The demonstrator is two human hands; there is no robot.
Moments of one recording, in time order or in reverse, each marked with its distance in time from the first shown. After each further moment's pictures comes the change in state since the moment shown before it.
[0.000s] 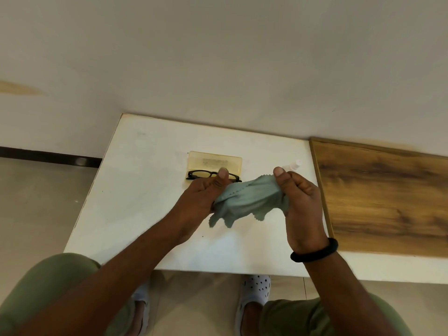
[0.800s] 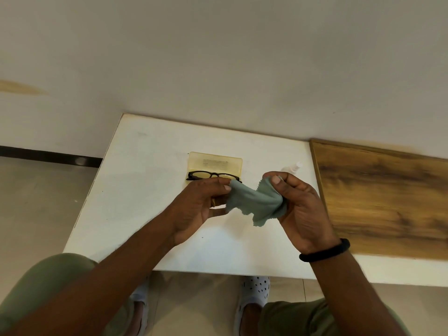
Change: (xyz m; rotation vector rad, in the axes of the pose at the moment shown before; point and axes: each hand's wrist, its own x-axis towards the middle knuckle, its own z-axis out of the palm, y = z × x) left_hand 0.005 -0.001 -0.002 -0.349 -0.017 -0.138; right_hand 0.009 -0.001 -0.014 0.115 -0.202 0.152
